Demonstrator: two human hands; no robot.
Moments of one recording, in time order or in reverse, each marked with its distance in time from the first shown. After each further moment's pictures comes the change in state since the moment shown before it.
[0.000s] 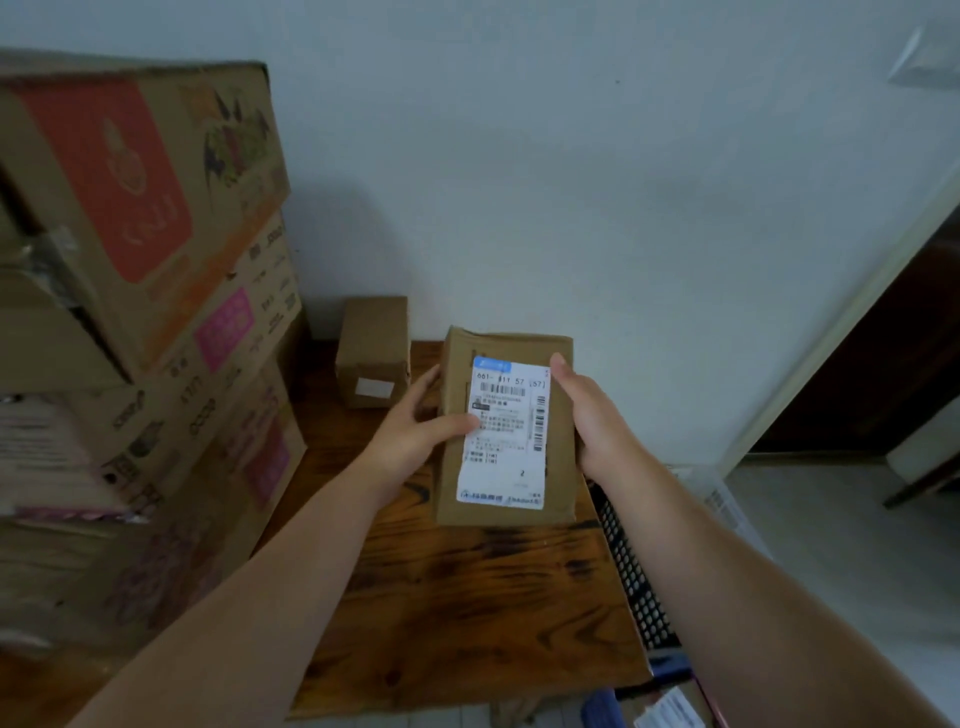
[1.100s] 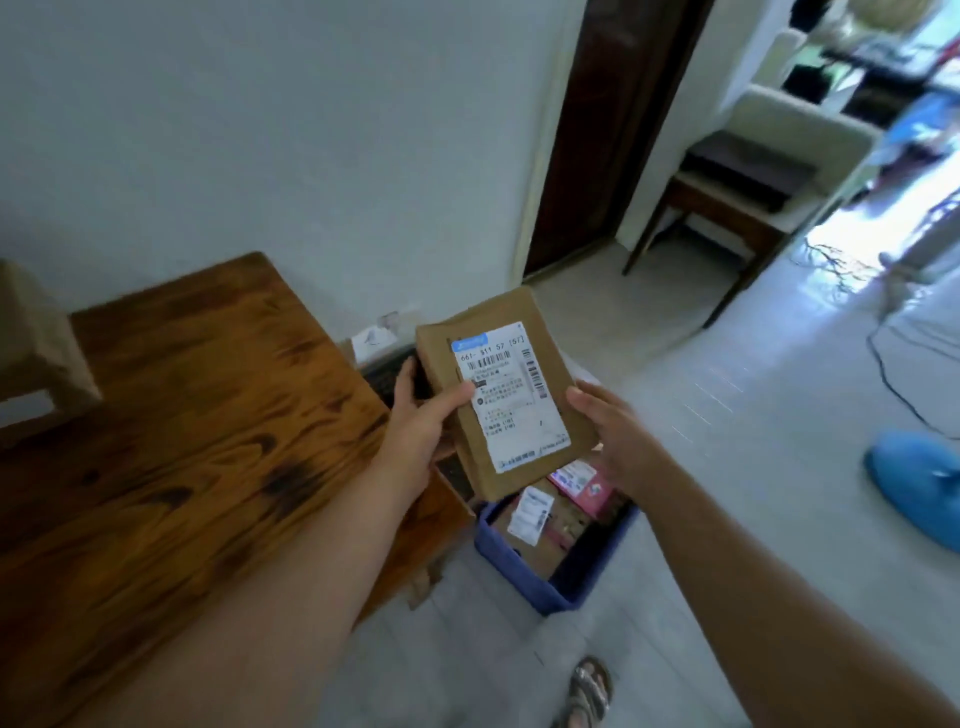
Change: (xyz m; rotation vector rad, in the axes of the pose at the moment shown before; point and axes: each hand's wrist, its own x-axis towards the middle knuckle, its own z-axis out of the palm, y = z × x) left_hand 0.016 -0.101 0.224 -0.155 -0.360 -0.289; right_hand -0.142 0.130 -0.225 0.273 0.541 0.131
